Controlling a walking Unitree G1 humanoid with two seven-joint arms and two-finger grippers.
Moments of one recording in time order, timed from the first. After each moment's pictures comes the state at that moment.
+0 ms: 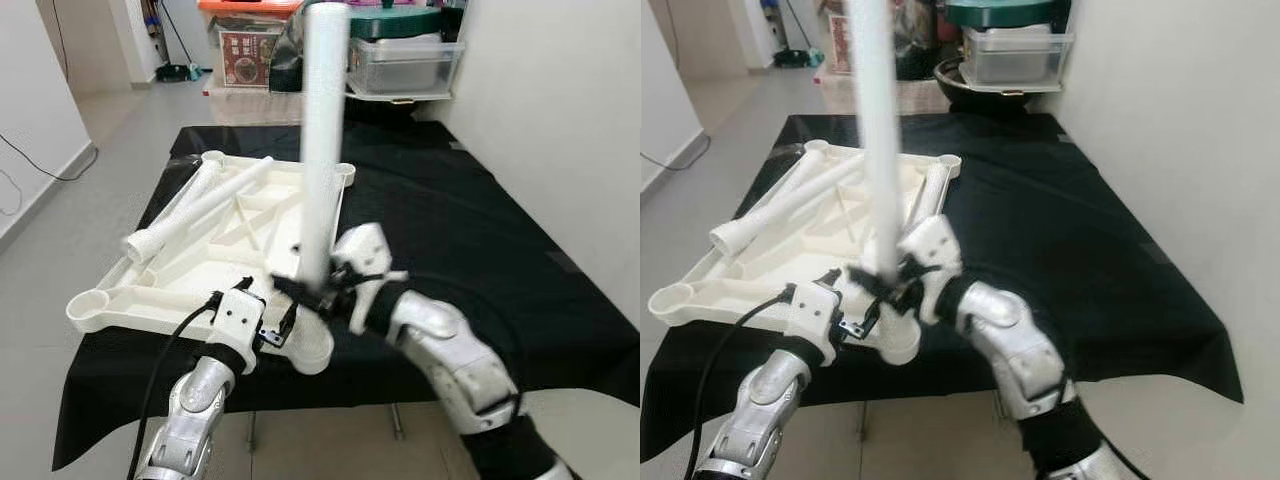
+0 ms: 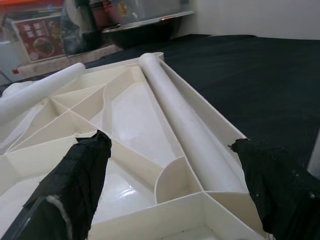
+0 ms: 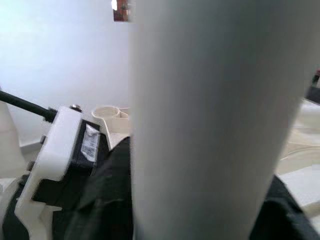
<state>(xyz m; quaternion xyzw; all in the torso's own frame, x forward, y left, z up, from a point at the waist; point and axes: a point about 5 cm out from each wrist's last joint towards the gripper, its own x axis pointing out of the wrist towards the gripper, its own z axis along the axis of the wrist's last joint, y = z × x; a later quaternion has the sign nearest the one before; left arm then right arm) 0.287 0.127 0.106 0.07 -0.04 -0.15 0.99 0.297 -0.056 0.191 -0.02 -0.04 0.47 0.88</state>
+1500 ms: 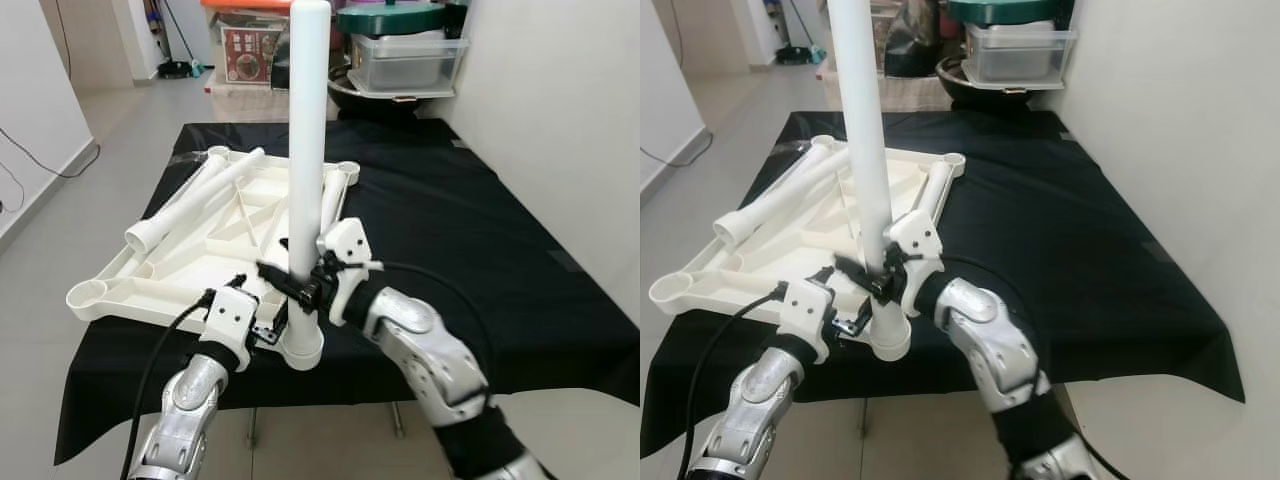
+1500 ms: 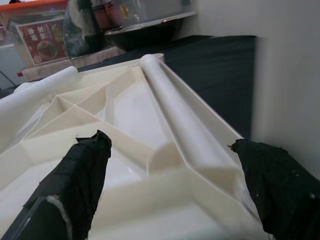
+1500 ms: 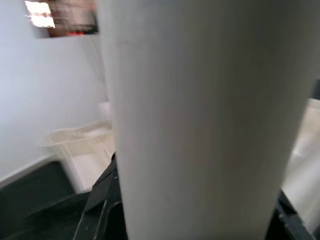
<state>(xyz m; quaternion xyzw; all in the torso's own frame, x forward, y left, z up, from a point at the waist) 0.287 0.130 0.109 0.08 -0.04 -0.15 0.98 0.330 -0.051 0.194 0.03 -0.02 0.28 0.96</state>
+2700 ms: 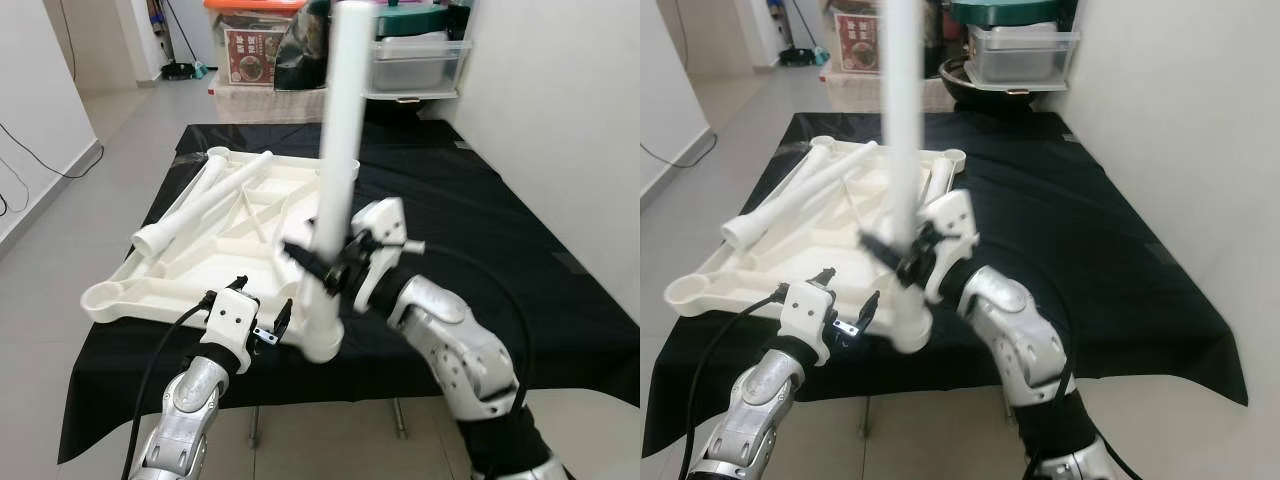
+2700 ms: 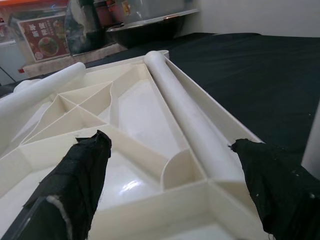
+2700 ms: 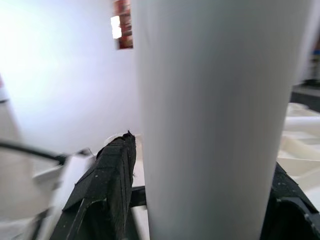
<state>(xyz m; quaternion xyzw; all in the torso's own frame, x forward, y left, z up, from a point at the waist) 0.286 0.132 0.107 0.08 -0.04 -0.15 0.99 0.289 -0.052 0.208 0.03 -0.06 0.49 0.87</state>
